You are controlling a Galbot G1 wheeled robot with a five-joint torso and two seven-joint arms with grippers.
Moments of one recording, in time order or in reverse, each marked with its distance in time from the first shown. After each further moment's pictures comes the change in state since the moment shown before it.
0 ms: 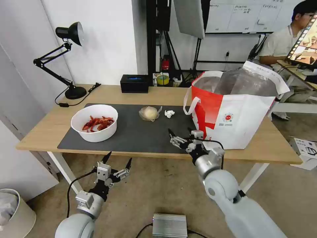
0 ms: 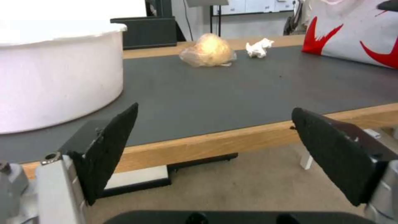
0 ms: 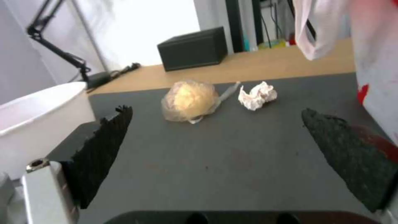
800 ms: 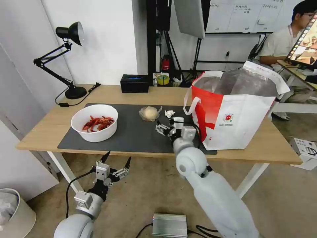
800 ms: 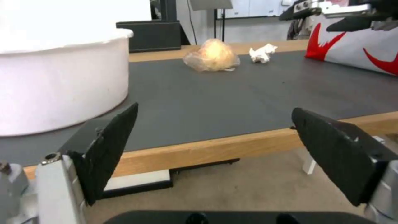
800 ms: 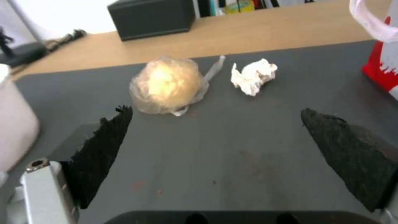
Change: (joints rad) left arm 0.008 -0.021 -0.009 -0.013 0.005 0.000 -0.003; right arm 0.237 0.210 -0.135 -0.150 0.007 -0.263 0.376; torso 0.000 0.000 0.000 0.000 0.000
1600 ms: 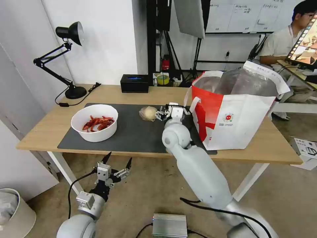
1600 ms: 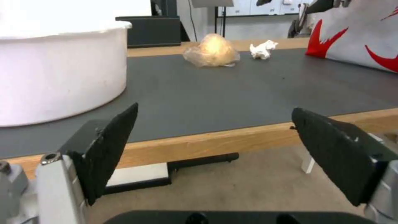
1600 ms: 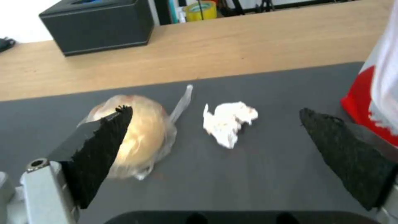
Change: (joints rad) left arm -0.004 -0.012 0.006 0.016 0.002 -0.004 0.000; right arm 0.245 0.130 0.011 -0.277 0.029 -0.051 0.147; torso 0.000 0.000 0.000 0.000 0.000
